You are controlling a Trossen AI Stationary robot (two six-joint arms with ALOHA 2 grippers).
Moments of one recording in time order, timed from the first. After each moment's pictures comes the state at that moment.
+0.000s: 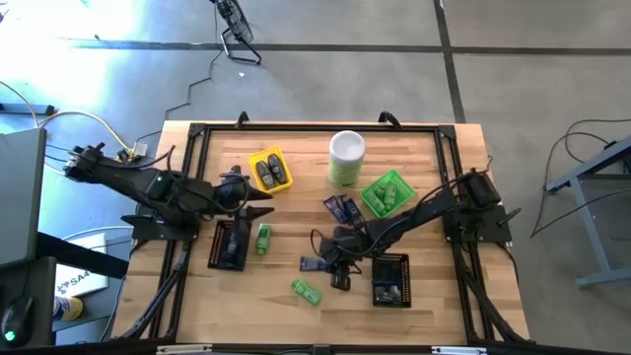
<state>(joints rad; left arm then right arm) -0.33 0.92 0.99 -0.38 -0.46 -0.36 0.30 1.89 1.20 -0.25 -0.05 0.49</state>
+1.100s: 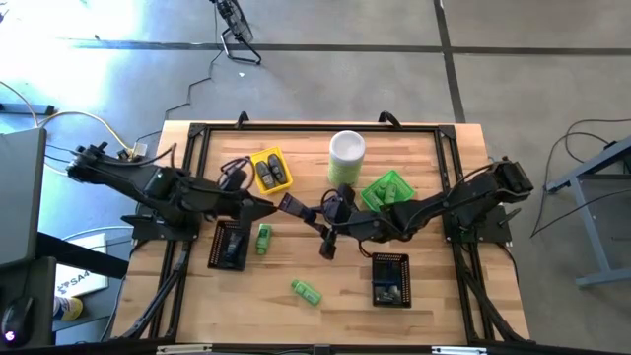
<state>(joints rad) -0.33 1.01 1.11 -0.51 -0.41 -1.13 0.30 1.63 1.20 0.08 0.56 0.20</state>
